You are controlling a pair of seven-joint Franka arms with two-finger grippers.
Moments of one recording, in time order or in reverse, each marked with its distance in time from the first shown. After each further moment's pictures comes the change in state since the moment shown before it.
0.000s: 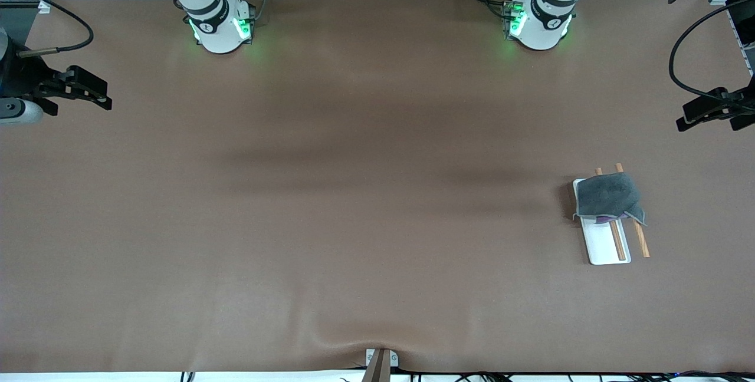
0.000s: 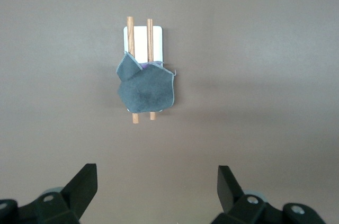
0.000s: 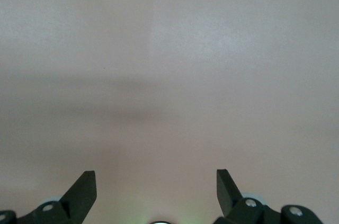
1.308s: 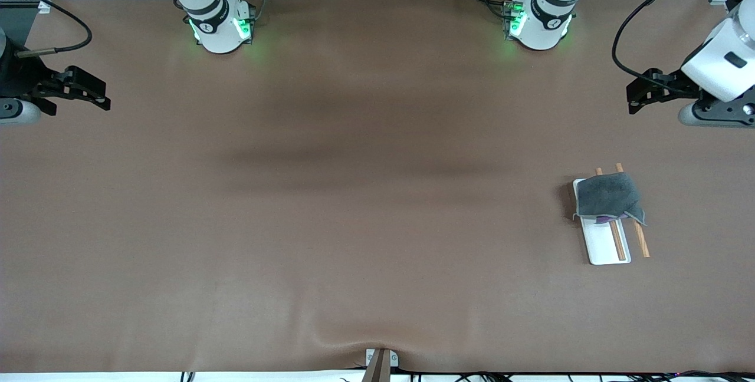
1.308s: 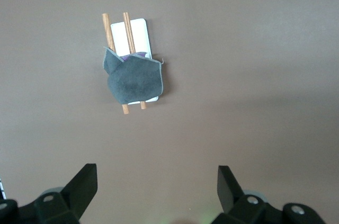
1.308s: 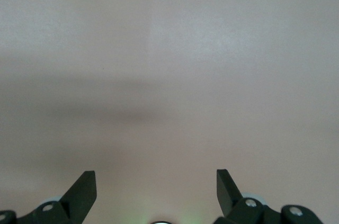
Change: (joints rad) left arm -0.379 -0.048 0.204 -0.011 0.088 -0.061 -0.035; right arm 0.000 0.000 -0.005 0.000 0.000 0.000 0.005
